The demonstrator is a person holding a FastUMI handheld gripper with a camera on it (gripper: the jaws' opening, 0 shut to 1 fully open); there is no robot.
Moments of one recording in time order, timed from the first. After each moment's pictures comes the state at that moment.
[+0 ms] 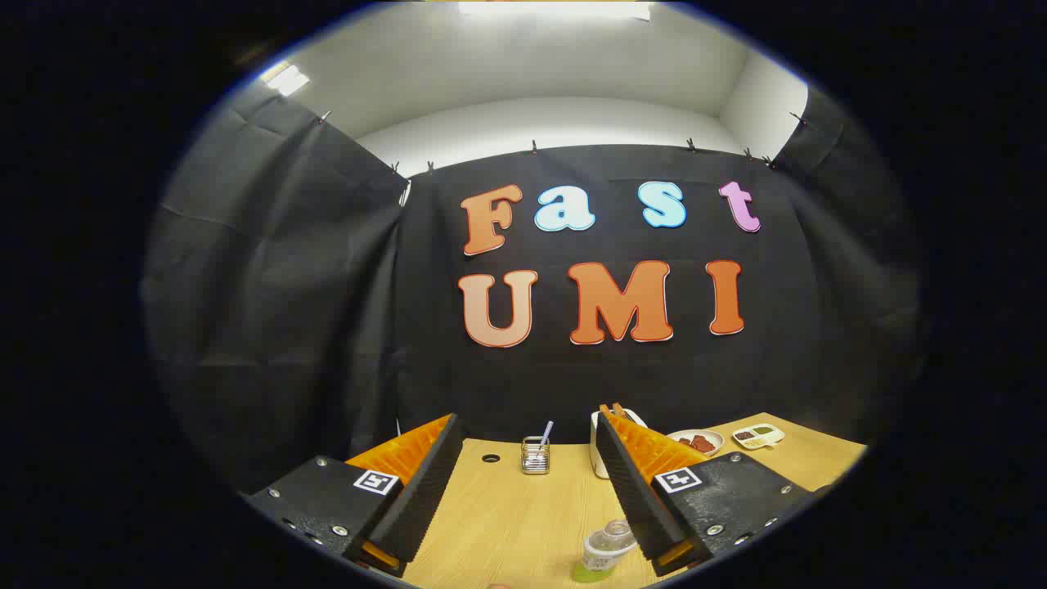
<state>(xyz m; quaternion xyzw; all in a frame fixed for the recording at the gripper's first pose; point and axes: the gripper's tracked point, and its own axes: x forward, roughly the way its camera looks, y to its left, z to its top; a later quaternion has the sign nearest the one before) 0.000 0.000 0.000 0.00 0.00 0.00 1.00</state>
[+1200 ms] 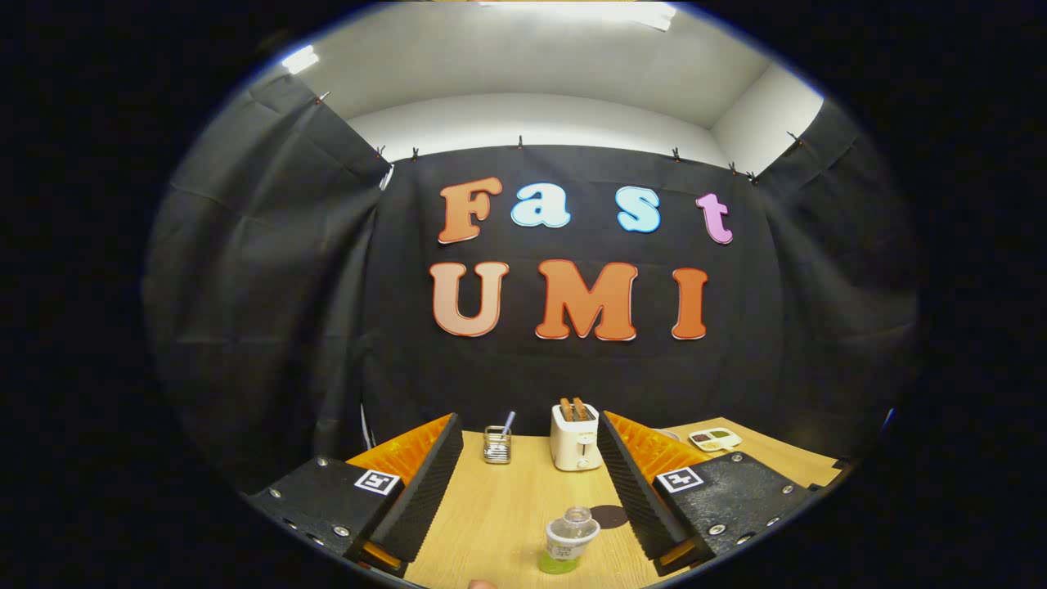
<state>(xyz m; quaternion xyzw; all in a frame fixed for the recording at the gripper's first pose) -0.025 -0.037 -0.012 -0.05 0.03 -0.08 0.99</state>
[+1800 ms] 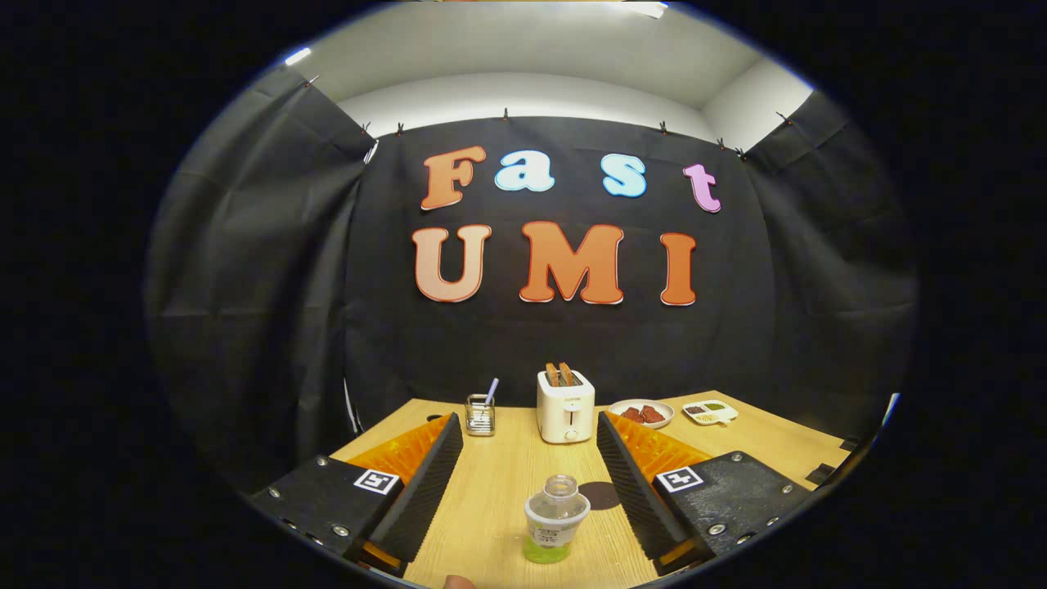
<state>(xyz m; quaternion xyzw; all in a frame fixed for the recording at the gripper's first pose) -0.008 -0.067 -0.103 -0.04 0.08 -0.10 0.99</state>
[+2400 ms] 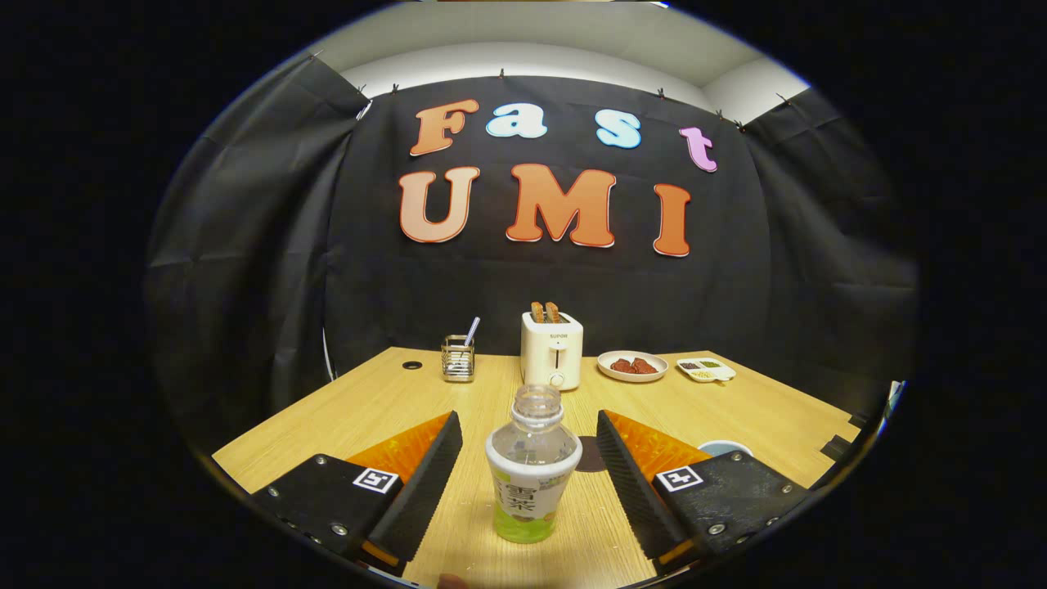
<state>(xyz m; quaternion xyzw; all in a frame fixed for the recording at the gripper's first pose) -0.002 -0.097 -0.214 -0.05 0.14 -0.11 0.98</state>
